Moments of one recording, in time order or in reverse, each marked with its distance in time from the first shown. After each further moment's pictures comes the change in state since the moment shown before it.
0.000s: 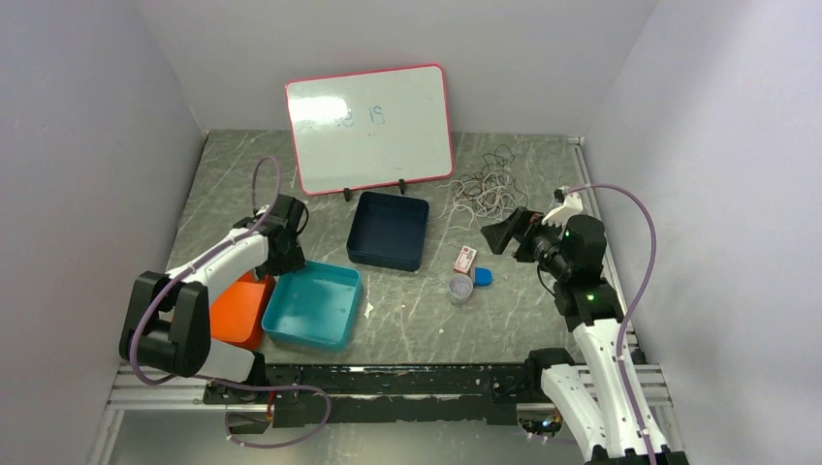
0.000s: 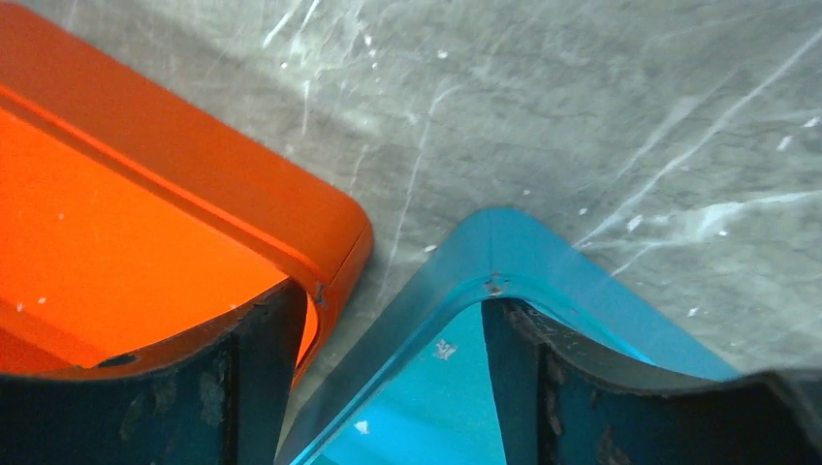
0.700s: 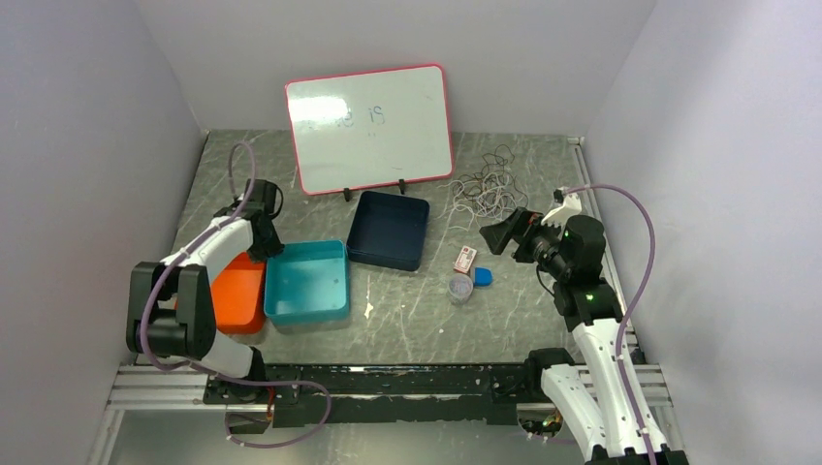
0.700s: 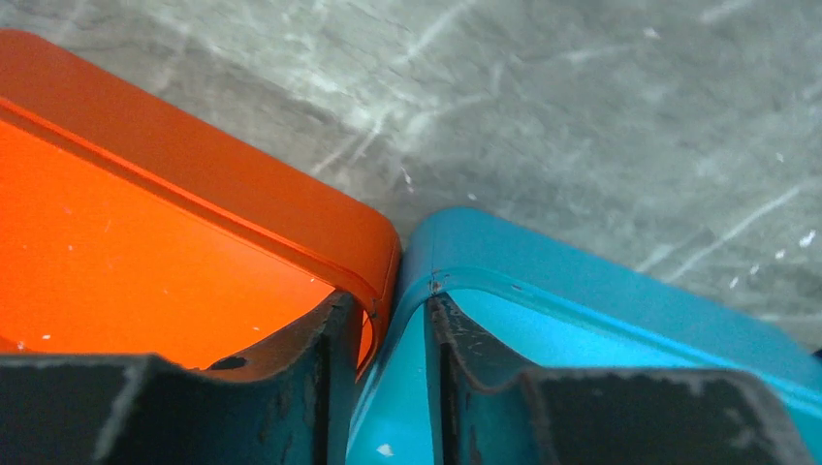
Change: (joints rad) left arm 0.167 0.073 0.069 0.113 0.099 0.098; right arm 0.000 0.001 -0.008 0.008 -0.011 0.012
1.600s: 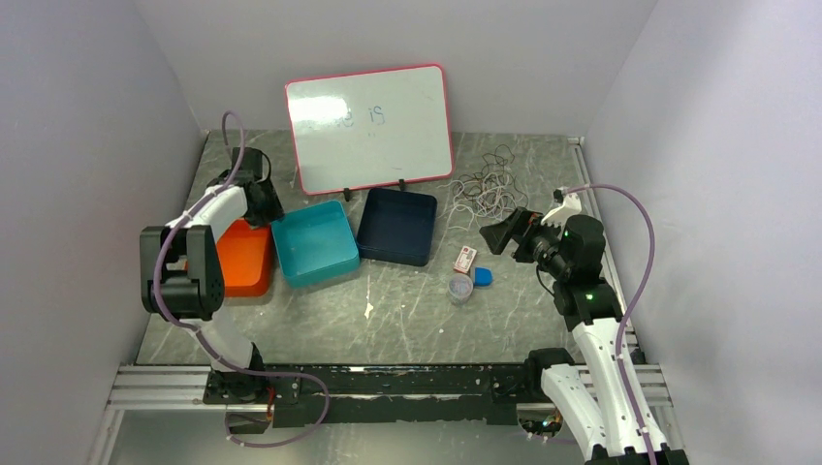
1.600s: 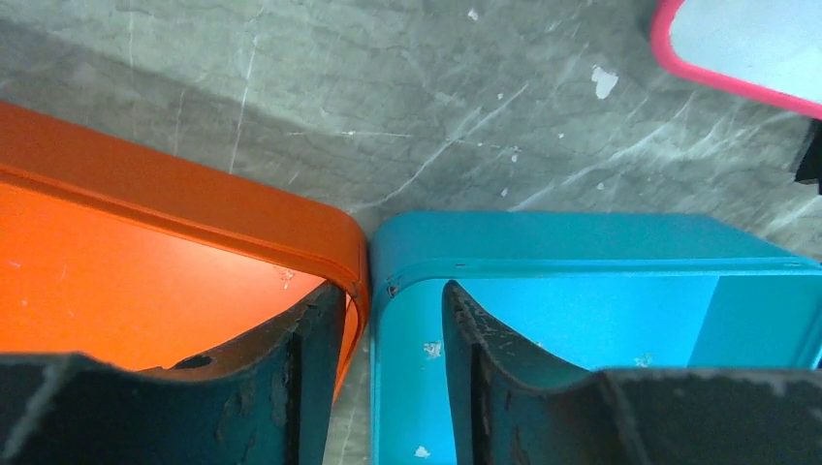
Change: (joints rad) left arm 0.122 0.237 0.269 0.096 0.214 0.118; right arm 0.000 0.003 0.000 0.000 0.001 0.001
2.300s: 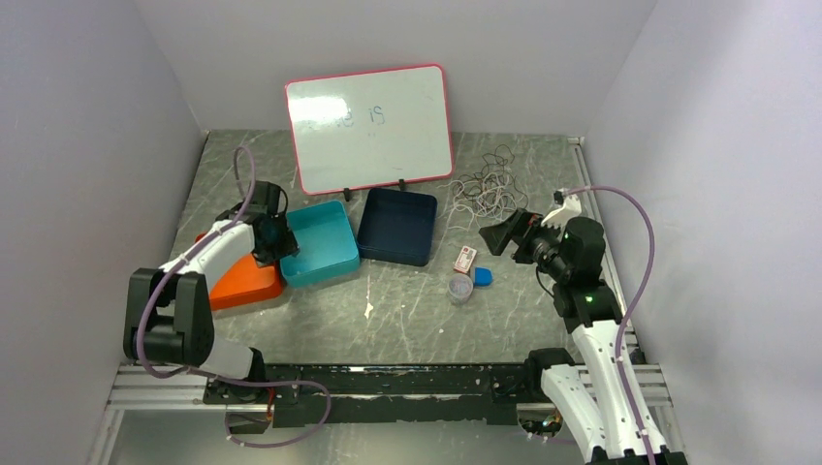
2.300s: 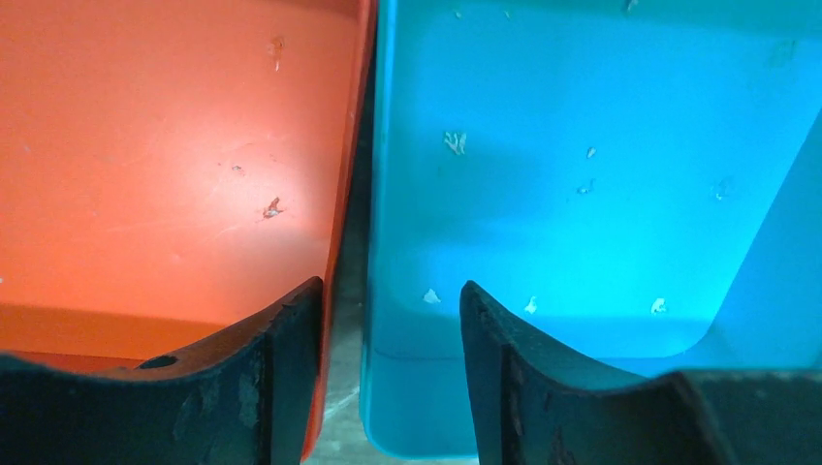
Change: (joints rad) left arm -0.112 -0.266 -0.290 -0.066 -0.035 -0.140; right arm 0.000 -0.011 -0.015 0.013 -0.008 0.012
